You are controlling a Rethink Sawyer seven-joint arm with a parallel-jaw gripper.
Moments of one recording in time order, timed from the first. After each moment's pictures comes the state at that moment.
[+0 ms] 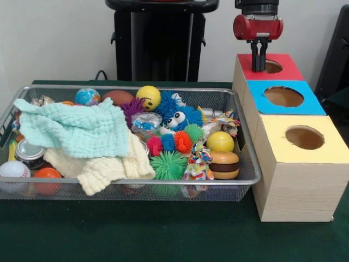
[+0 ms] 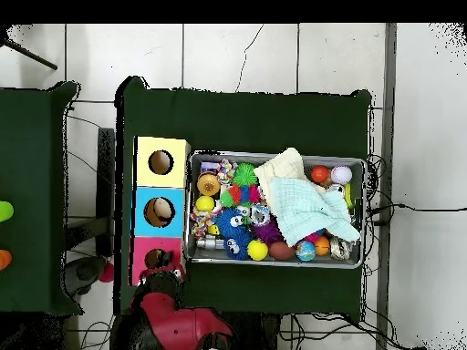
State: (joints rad) arm 0.09 -0.80 -0.03 2.28 -0.08 -0.30 1.58
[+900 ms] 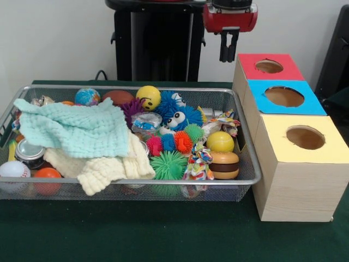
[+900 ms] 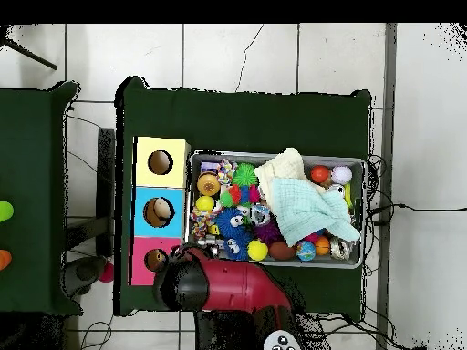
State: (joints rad) arm -0.16 -0.91 0.04 2.10 -0.02 0.36 1.58
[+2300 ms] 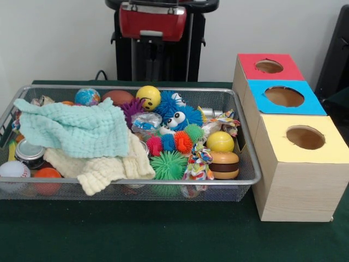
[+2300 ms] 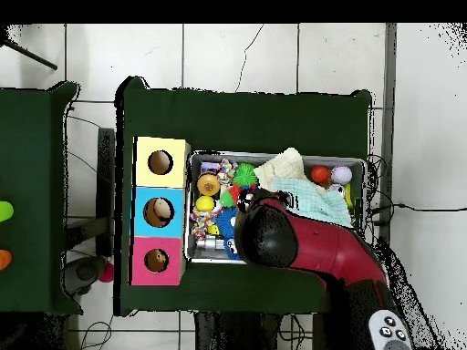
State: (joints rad) arm -0.45 -0.89 0.13 1.87 -0.16 0.33 1.58
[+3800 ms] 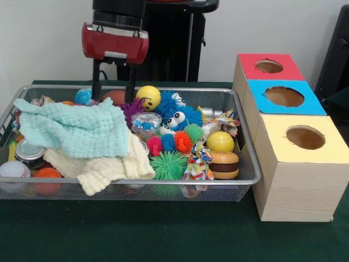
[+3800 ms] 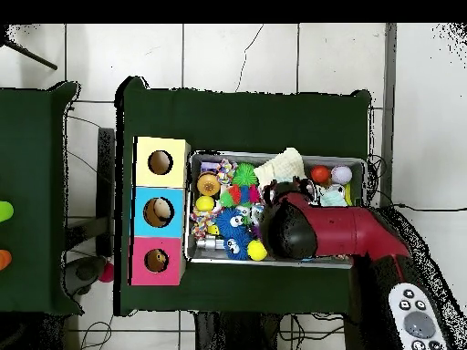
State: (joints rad) arm -0.56 -0.82 0.24 1.75 -0.55 0.30 1.58
